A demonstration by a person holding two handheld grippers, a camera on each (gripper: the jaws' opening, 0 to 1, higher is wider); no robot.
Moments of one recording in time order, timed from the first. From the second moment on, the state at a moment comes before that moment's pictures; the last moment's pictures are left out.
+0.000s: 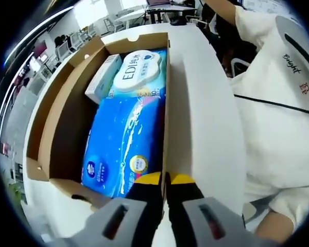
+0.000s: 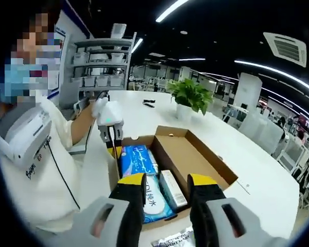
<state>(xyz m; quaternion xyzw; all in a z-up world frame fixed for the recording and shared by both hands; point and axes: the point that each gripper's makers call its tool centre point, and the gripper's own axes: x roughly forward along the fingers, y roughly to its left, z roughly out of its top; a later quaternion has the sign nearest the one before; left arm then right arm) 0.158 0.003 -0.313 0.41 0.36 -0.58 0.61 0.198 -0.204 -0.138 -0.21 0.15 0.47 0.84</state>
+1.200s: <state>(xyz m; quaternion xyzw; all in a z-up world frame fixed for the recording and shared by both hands) 0.156 0.005 -0.314 0.43 0.37 -0.56 0.61 0.200 -0.145 -0.257 -0.35 0.33 0.56 0.67</state>
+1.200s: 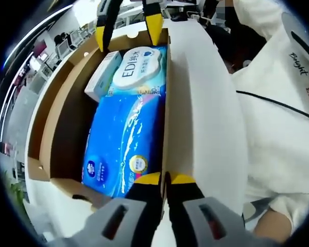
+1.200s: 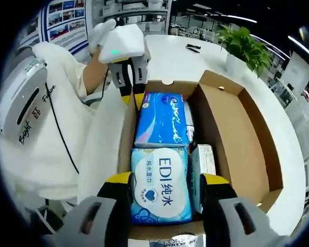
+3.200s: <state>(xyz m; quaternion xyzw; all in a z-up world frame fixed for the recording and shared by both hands) 0.158 0.004 -0.314 0.43 0.37 -0.55 0.61 0.190 -0.154 -0.335 -0.42 0.49 0.50 0.57</state>
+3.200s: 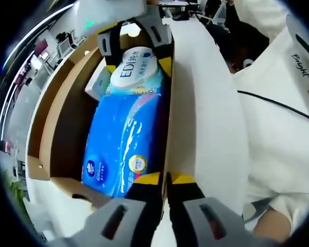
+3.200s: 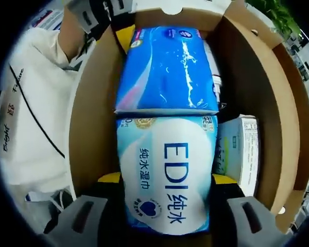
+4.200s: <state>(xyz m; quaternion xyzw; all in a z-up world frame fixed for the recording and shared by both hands) 0.159 0.004 -0.315 0.43 0.37 -0.55 0.61 0.214 -0.155 -0.349 -0.45 0.52 0.48 0.54</state>
